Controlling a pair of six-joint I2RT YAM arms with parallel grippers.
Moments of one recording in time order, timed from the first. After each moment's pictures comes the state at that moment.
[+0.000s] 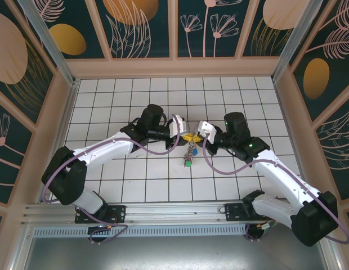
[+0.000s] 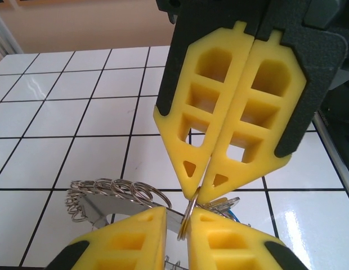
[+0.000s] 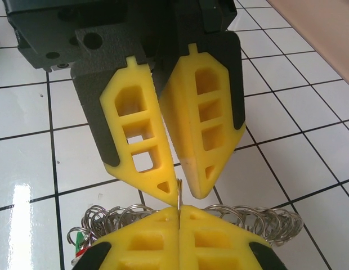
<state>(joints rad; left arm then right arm) -0.72 1.54 1.01 0.01 0.70 0.43 0.52 1.04 0.77 -0.34 -0.57 -0.58</state>
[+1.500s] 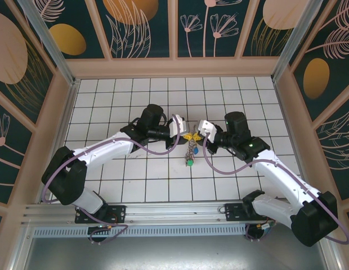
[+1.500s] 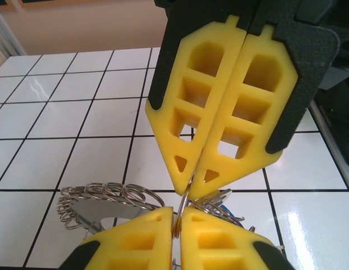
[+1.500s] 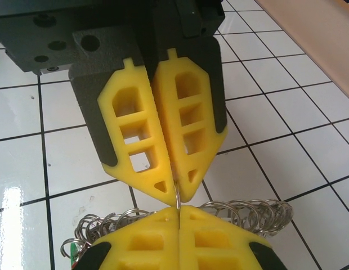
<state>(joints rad) -0.72 1.54 1.01 0.02 0.69 0.43 0.51 1.04 0.77 -0.32 -0.56 -0.58</state>
